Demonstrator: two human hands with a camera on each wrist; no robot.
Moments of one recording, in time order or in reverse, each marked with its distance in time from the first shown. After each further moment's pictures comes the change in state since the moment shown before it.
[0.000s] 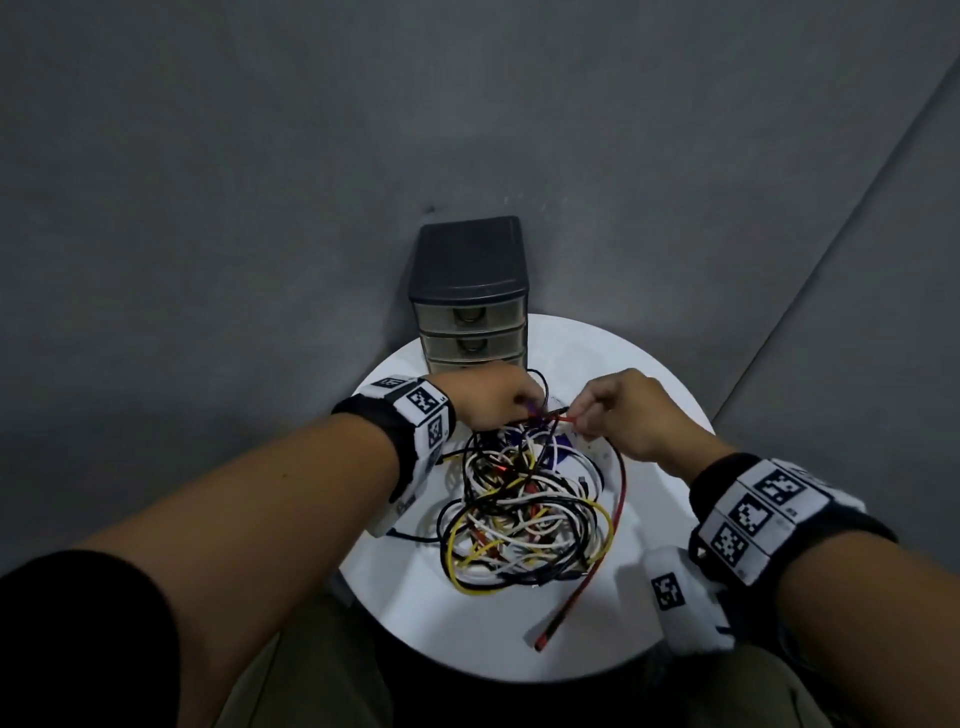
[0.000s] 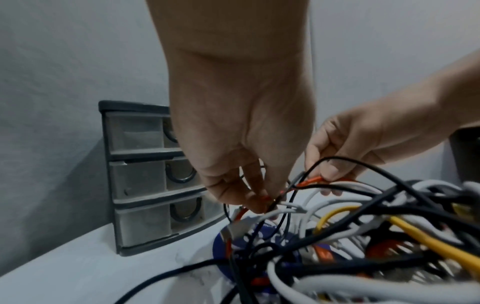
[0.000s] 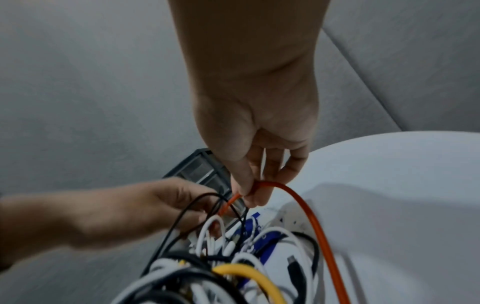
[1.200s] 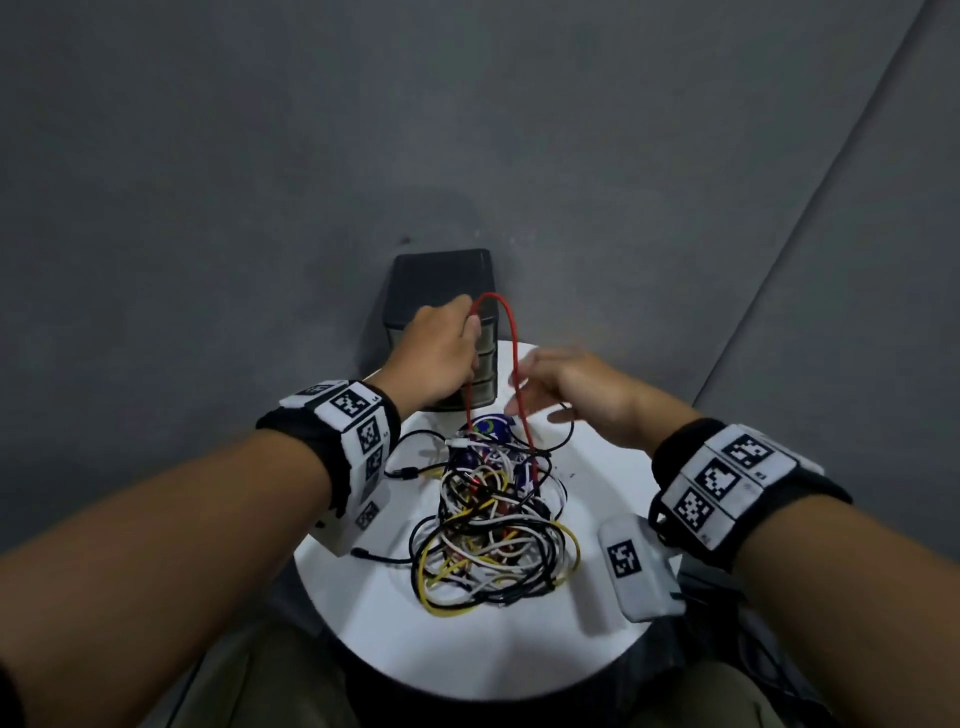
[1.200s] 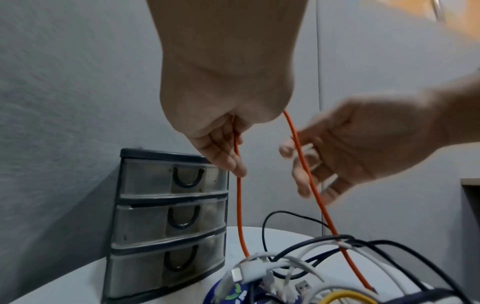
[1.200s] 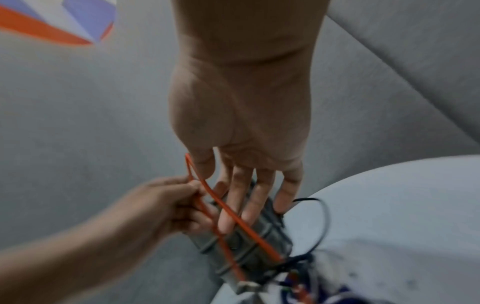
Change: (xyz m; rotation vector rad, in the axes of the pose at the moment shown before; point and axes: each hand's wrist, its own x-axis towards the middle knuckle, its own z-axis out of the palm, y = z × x) left_hand -0.025 0.017 -0.047 -0.347 0.750 -0.273; right_hand -0.005 -0.061 -0.026 0.333 -0.216 -0.028
